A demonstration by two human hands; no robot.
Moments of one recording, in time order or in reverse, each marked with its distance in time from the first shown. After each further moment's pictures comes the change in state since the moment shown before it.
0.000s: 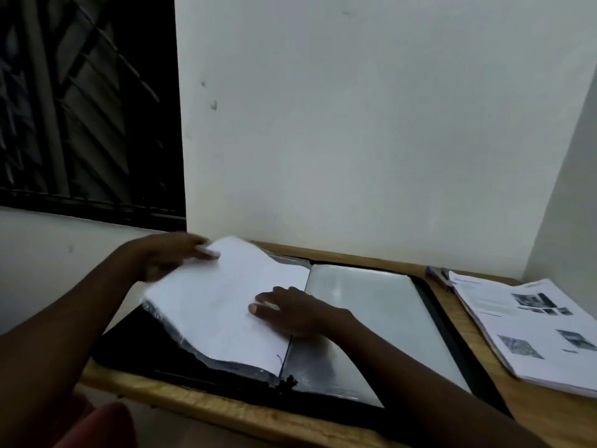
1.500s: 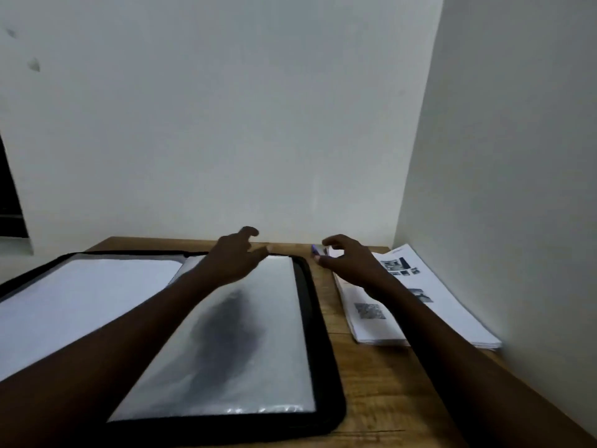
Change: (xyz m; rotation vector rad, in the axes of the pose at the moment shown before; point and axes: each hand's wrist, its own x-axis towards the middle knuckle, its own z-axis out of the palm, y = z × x) left_hand 0.043 0.104 0.299 0.528 0.099 0.573; right_hand -0.158 0.225 -0.092 0.413 0.686 0.449
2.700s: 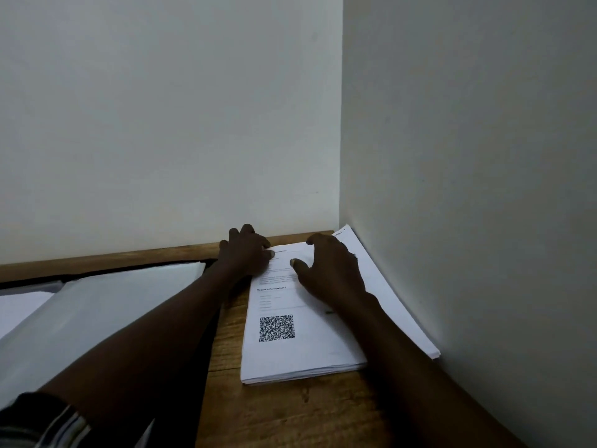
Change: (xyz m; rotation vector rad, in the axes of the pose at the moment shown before) left_hand 0.139 0.087 0.172 0.428 -0.102 0.032; right_hand 0.025 0.115 -0.043 -0.316 0.209 -0.009
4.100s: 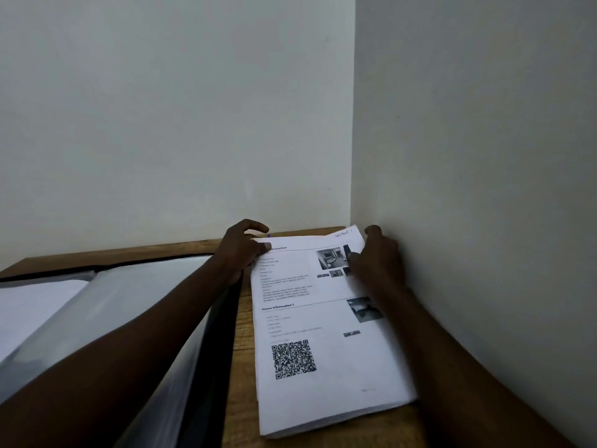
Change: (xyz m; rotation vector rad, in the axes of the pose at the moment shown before) left_hand -0.047 -0.026 -0.021 -1.147 0.072 -0.119; right_hand -0.001 0.029 -0.015 0.118 0.153 0.313
